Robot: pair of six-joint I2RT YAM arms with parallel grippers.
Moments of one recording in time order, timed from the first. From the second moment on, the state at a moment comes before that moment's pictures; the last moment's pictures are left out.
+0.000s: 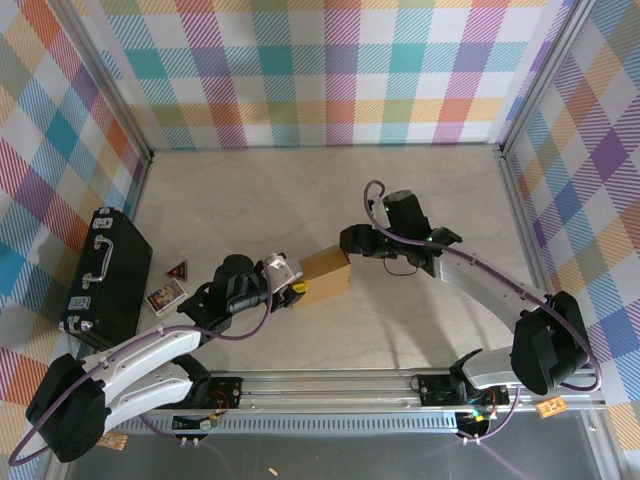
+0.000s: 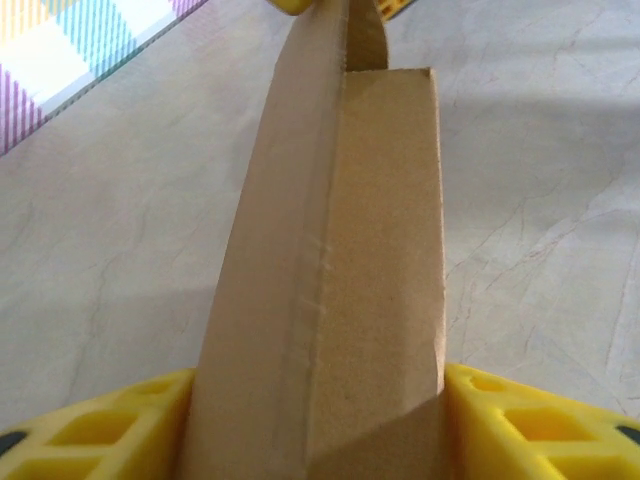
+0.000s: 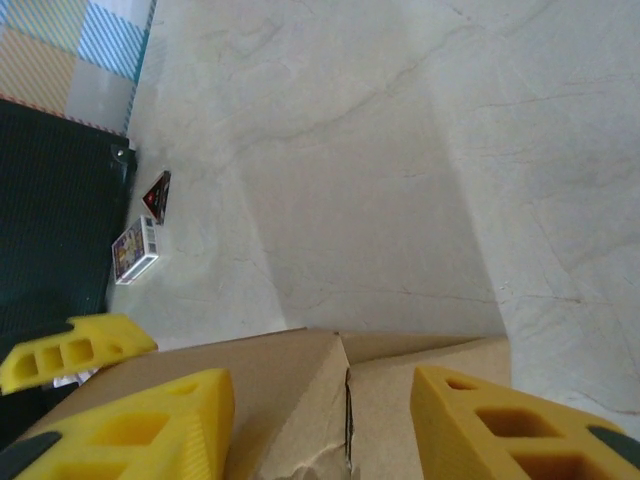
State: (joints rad) left arm -0.68 0.96 0.43 0.09 0.20 0.33; right arm 0.57 1.37 0.97 -0.33 -0.41 0.61
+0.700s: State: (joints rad) left arm -0.68 0.70 0.49 -0.11 -0.03 -0.17; right arm 0.58 1.41 0.93 -0.27 -0.45 0.62
